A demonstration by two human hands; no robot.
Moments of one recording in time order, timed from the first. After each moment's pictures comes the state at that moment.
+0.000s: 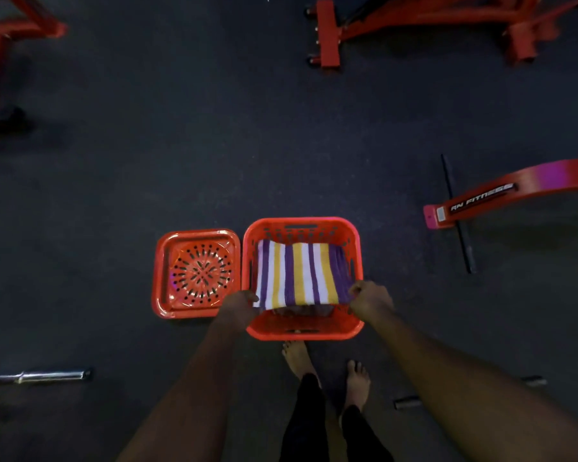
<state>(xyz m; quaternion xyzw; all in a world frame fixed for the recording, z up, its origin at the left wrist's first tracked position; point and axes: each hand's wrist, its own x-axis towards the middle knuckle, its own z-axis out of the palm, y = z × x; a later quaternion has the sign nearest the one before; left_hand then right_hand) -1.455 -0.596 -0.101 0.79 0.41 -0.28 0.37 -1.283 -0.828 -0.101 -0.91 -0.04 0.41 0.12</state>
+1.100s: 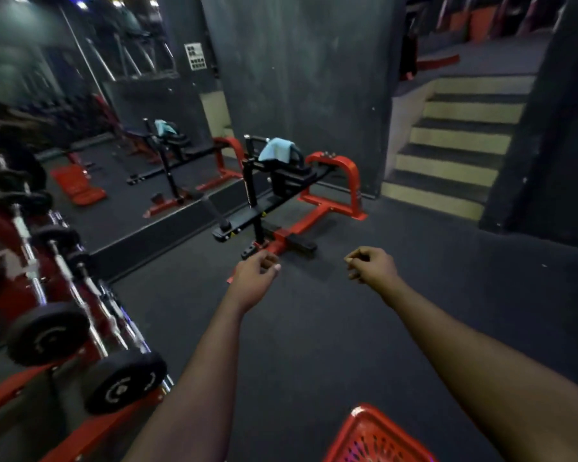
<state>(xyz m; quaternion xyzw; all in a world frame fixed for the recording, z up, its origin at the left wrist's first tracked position) -1.774 -0.160 0.278 0.73 0.55 0.32 0.27 -1.513 -0.200 0.262 -0.69 -0.47 0.33 0.44</state>
